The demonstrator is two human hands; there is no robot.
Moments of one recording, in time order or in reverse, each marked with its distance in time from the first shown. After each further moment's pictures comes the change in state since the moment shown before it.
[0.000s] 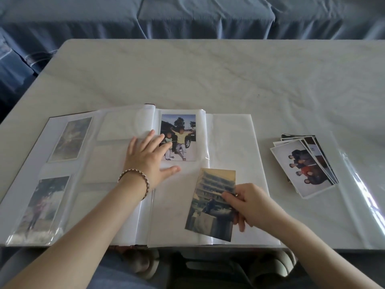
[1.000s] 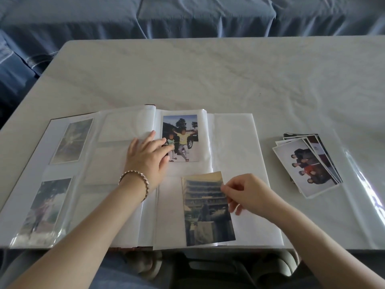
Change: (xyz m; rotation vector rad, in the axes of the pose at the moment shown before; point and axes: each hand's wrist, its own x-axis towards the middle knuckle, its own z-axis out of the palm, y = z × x) left_hand -0.002 0.000 0.002 -0.155 0.195 0.048; right_hand 0.017 -0.008 -0.006 0.093 0.034 0.049
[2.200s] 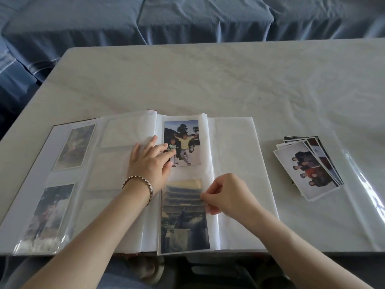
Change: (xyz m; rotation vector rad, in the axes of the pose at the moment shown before) left_hand 0.000 0.002 -0.001 0.016 -0.034 -0.023; right_hand 0.009 -0.029 0.032 0.020 0.072 0.058
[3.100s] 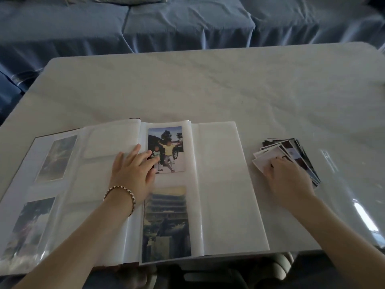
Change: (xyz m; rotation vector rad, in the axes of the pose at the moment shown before) left_hand -0.001 0.004 -0.004 0.146 -0.093 -0.017; right_hand 0.007 0.076 -0.114 -0.898 0.625 0.042
